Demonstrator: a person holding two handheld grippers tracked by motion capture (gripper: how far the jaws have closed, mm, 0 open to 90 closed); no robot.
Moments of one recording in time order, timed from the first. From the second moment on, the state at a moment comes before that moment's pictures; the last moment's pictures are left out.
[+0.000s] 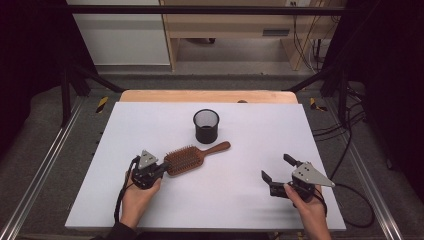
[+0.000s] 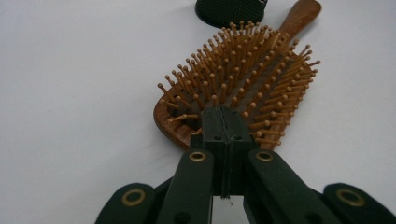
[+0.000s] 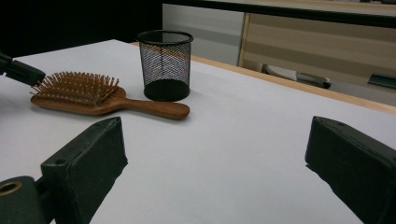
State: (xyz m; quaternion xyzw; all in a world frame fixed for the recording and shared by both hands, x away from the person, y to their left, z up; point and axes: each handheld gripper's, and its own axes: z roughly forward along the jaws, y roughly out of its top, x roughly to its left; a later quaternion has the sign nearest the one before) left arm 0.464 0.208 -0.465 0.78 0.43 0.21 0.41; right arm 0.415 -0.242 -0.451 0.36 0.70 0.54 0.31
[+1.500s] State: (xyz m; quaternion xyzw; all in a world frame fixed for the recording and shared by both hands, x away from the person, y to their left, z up) left arm 0.528 0.161 -0.459 0.83 0.36 0.21 0.37; right arm 0.414 -0.243 -0.452 0.36 0.69 0.55 0.29
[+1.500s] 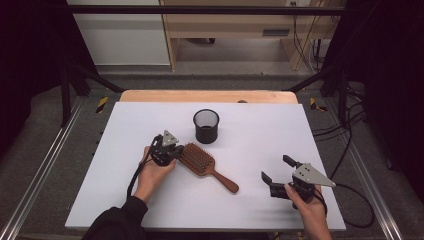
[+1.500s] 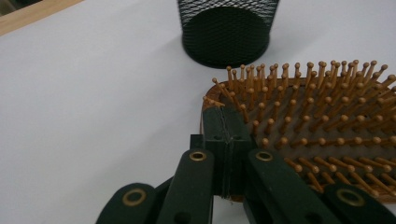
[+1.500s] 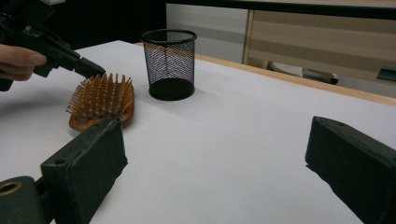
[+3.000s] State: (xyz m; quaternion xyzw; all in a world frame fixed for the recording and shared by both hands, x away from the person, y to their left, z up) left arm 0.499 0.098 -0.460 0.85 0.31 0.17 0.39; right arm 0.409 -0.246 -0.449 0.36 0.69 0.55 0.30
